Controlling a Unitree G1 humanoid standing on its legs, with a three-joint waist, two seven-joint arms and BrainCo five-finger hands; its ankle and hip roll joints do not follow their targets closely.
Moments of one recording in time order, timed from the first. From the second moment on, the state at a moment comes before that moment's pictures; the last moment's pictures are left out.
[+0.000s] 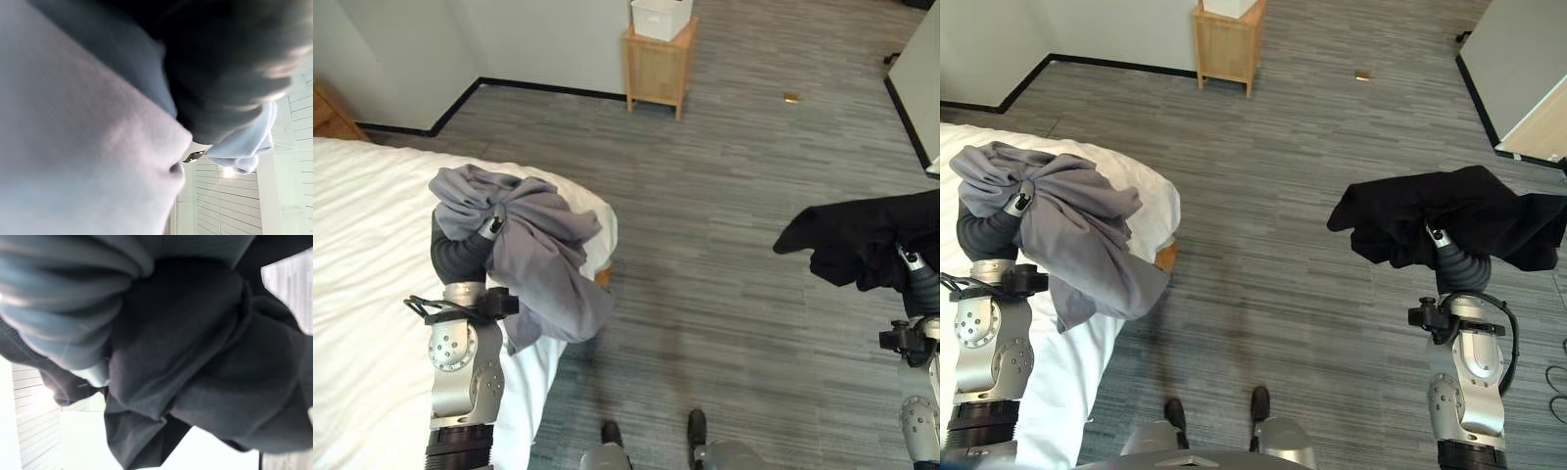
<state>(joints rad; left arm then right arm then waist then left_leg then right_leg) -0.07 0.41 0.24 -0.11 -0.55 -0.31 0.00 0.12 -0.43 -0.29 -0.18 0.60 -0.25 0.08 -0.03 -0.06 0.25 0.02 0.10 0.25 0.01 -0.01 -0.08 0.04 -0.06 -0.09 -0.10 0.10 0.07</state>
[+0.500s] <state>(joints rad) -0.09 0.48 0.27 -0.11 -0.53 -0.31 0.06 0.07 -0.42 -0.19 -0.19 0.59 -0.22 0.10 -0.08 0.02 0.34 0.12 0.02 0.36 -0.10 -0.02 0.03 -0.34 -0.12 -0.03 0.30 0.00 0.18</state>
